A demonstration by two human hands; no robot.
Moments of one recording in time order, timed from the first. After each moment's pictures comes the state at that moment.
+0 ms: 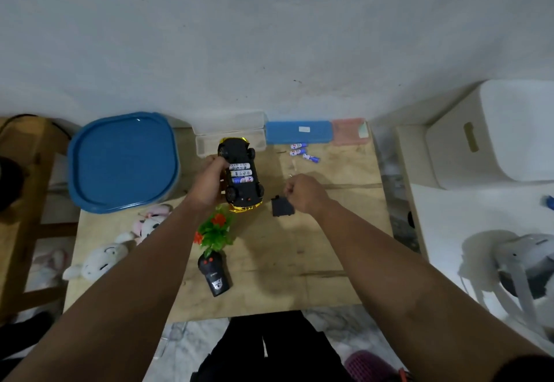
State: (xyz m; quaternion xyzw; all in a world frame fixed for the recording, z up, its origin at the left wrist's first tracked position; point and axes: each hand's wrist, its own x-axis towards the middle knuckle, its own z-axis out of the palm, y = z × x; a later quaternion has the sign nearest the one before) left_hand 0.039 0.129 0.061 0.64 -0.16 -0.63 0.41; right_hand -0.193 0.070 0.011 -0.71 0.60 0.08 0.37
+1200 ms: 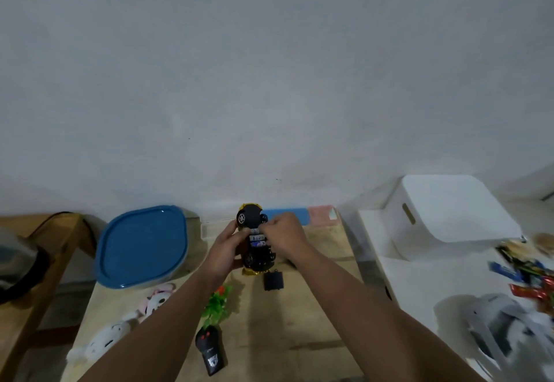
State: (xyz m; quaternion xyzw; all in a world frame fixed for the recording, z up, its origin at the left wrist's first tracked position) left_hand -0.004 0.171 0.184 0.57 -0.31 -0.61 0.45; right_hand -0.145 0.104 0.212 -0.60 0.66 -0.18 0.42
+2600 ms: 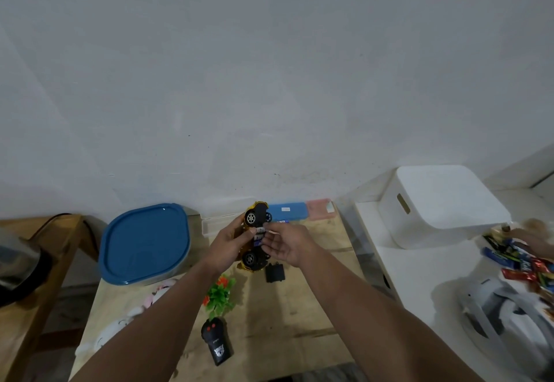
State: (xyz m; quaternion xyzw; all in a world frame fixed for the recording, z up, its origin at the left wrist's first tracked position) left_hand 0.005 0.181 0.191 0.55 -0.42 -0.59 0.42; right_hand -0.154 0.130 0.205 -0.21 0.61 -0.28 0.71
